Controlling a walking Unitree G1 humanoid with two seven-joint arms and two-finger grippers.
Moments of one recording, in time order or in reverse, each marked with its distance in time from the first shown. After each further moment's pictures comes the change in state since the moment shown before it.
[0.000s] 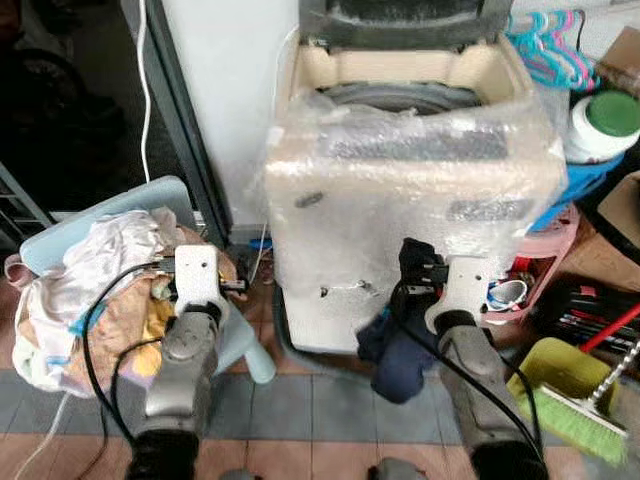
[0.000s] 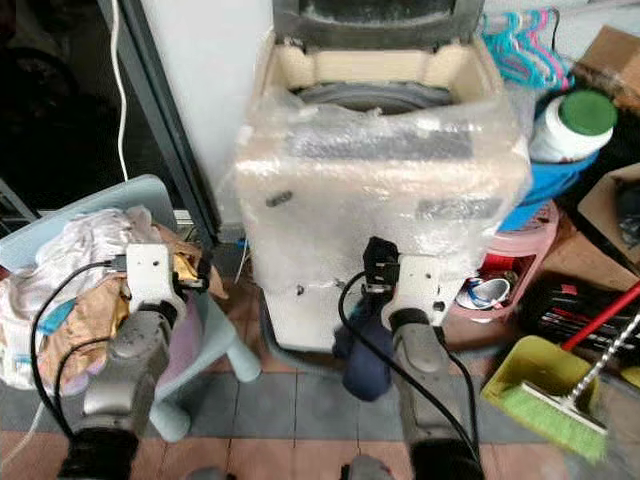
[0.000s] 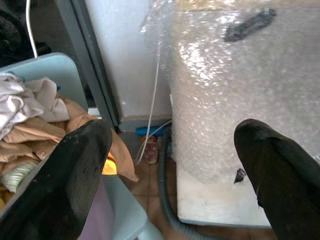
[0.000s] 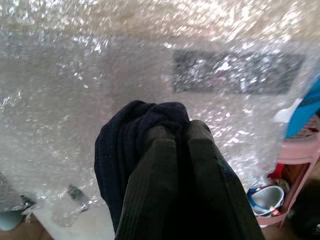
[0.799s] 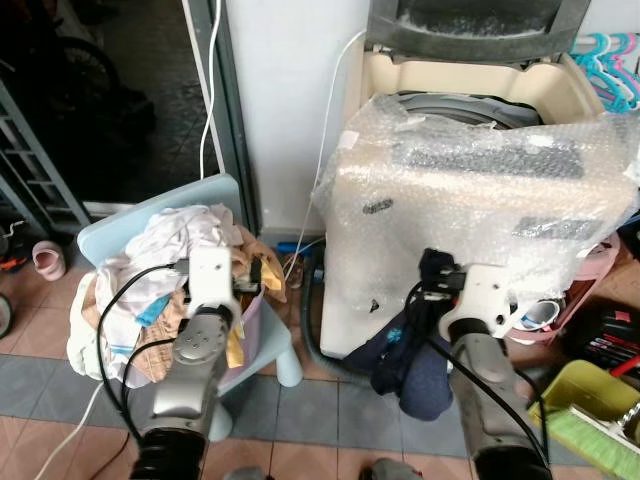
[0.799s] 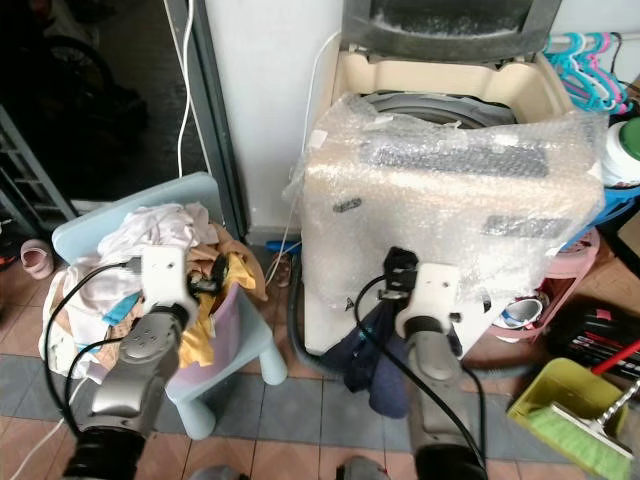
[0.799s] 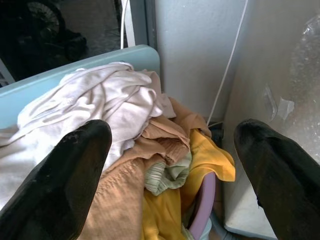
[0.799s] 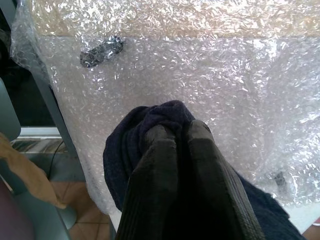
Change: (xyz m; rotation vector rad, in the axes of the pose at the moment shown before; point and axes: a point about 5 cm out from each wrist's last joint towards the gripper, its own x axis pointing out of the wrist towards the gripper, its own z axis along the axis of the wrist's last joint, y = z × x) left arm 0.014 0.010 0.007 -0.048 -0.007 0.069; right arm 0.005 0.016 -0.001 0.077 0.009 -0.013
